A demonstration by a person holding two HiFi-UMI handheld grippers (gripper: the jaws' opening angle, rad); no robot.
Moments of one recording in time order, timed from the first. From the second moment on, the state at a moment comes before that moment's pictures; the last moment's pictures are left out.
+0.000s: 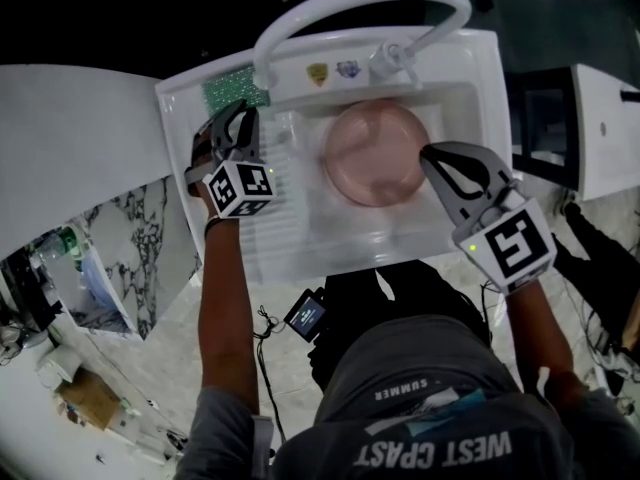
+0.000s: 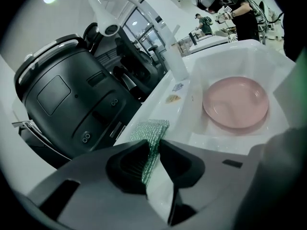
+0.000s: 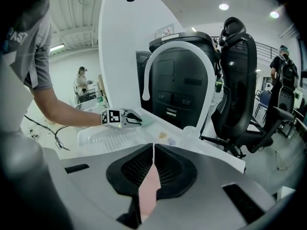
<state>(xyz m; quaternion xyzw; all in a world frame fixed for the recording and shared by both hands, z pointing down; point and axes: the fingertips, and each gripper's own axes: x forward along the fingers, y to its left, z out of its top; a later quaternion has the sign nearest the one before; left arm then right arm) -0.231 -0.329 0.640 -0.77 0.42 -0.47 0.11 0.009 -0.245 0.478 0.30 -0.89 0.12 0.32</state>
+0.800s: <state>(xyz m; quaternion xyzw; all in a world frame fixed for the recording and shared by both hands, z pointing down) -0.203 -0.298 0.530 -0.79 0.47 -0.37 0.15 0.065 -0.300 0.638 0.38 -0.83 0.22 0.34</state>
